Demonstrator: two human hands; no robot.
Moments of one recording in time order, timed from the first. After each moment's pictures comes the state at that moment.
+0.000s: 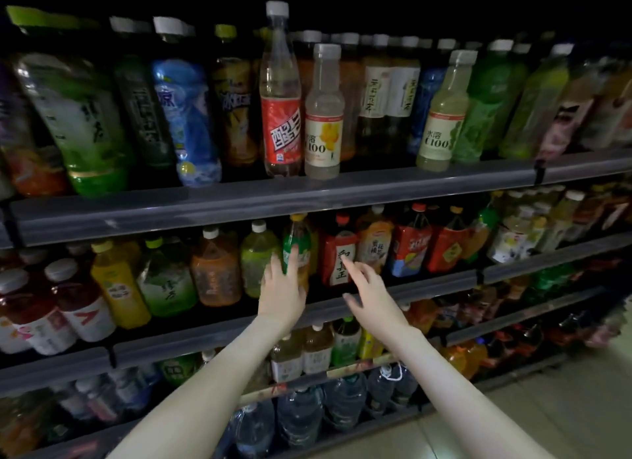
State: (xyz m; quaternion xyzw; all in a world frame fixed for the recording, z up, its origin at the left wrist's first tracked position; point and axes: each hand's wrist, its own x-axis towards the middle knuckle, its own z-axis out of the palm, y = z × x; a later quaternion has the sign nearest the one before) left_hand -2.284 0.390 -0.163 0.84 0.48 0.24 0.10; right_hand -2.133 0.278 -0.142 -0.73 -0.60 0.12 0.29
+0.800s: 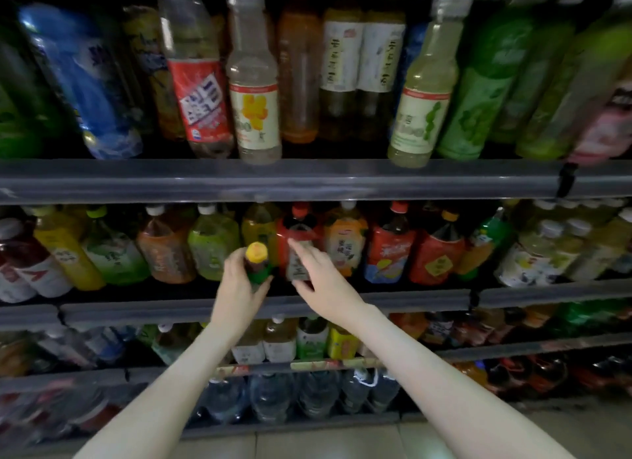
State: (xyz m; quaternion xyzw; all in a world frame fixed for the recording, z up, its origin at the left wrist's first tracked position) left_hand -2.208 0.360 -0.181 0.74 0.50 0.42 0.12; right_hand -2.038 0.306 -0.130 -0.58 -0.74 0.21 0.27
